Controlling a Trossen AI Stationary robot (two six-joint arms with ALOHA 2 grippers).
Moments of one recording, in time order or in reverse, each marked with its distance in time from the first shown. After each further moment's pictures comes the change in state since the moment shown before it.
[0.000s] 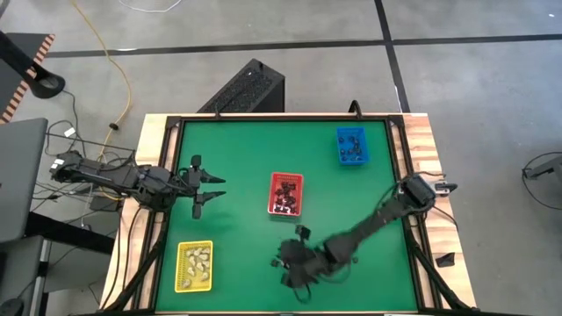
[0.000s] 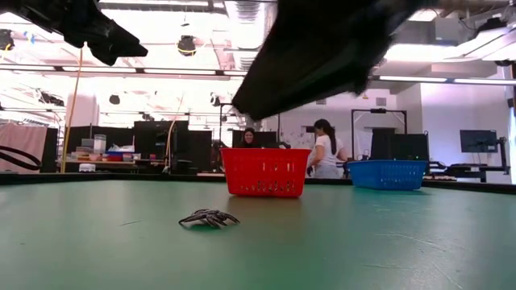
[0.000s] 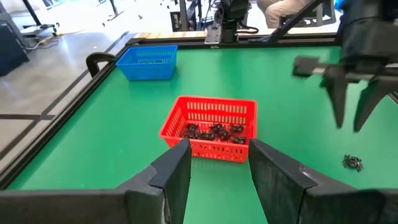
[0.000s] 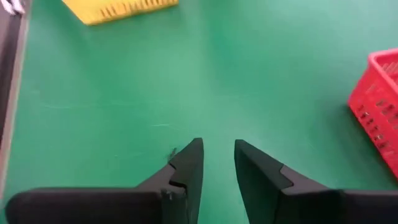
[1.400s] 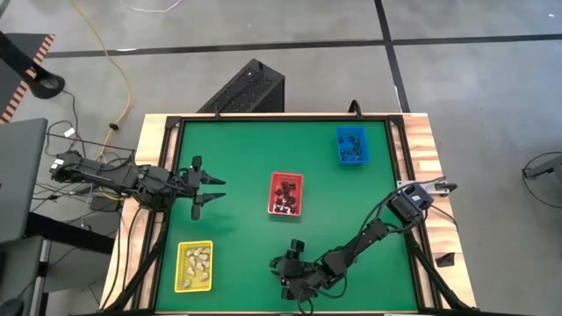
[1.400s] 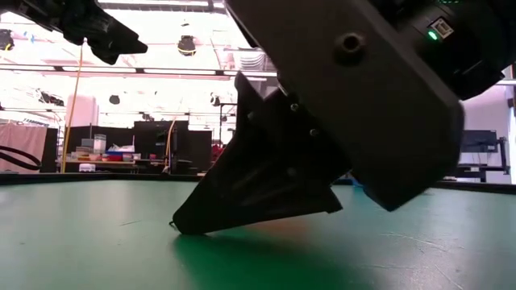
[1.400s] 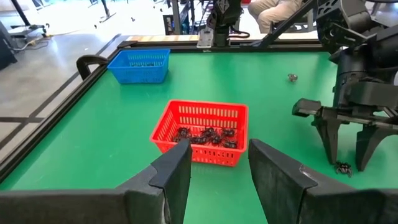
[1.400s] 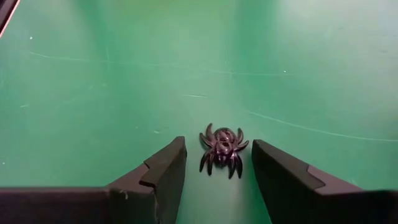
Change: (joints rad) left arm 0.000 0.000 0.001 0.016 0.033 -0.013; right arm 0.064 0.213 -0.039 0.343 0.124 -0.136
